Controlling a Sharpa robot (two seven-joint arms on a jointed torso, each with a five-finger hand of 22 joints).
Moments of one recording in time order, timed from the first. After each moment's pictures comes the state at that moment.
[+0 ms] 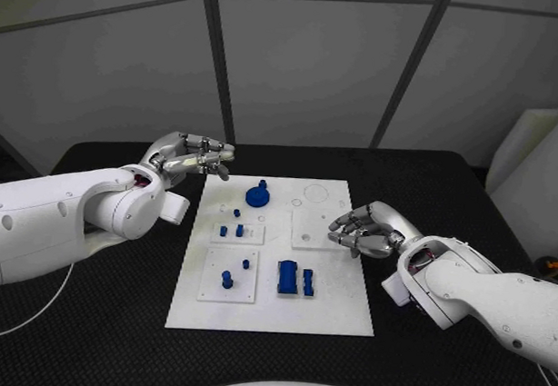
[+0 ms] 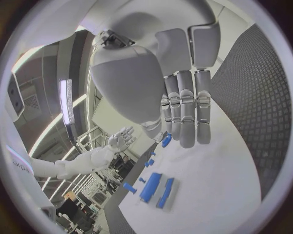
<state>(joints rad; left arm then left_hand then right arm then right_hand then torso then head) 1.14 -0.92 -0.02 1.43 -0.11 -0.29 0.33 1.41 -0.09 0.33 0.00 0.15 0.99 0.19 0.17 0.07 0.96 0.14 0.33 0.07 1.00 0.08 0.66 0.21 0.13 0.89 0.17 0.29 0.96 1.01 -0.87 -0.01 1.64 -0.96 -0.50 -0.10 1.52 -0.02 -0.04 0.26 0.34 0.98 0.15 0.10 0.34 1.06 0.07 0.40 0.67 1.24 0.00 0.61 0.57 0.17 1.01 0.11 0.57 1.02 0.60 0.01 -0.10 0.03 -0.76</state>
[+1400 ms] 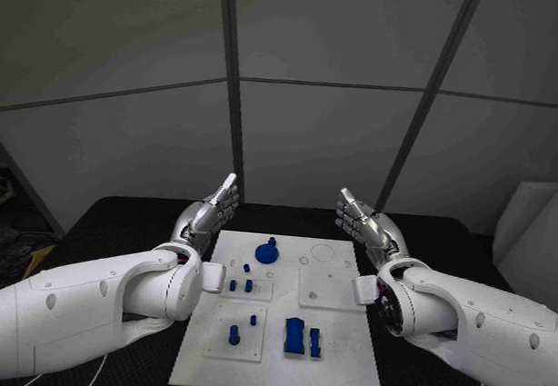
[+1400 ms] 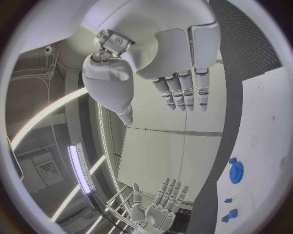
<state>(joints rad) 1.05 -0.78 0.00 1.54 0.04 -0.65 0.47 0.56 0.00 0.02 0.00 0.01 0.38 0.02 0.01 0.00 0.39 0.04 0.01 0.00 0.36 0.03 0.01 0.00 0.04 0.19 0.11 0.01 0.15 1.05 -0.76 0.00 1.51 -0.15 -0.63 0.42 0.64 0.00 0.00 0.05 0.09 0.39 0.03 0.01 0.00 0.43 0.03 0.01 0.00 0.42 0.02 0.01 0.00 0.10 0.37 0.11 0.01 0.20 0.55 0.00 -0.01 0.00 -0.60</state>
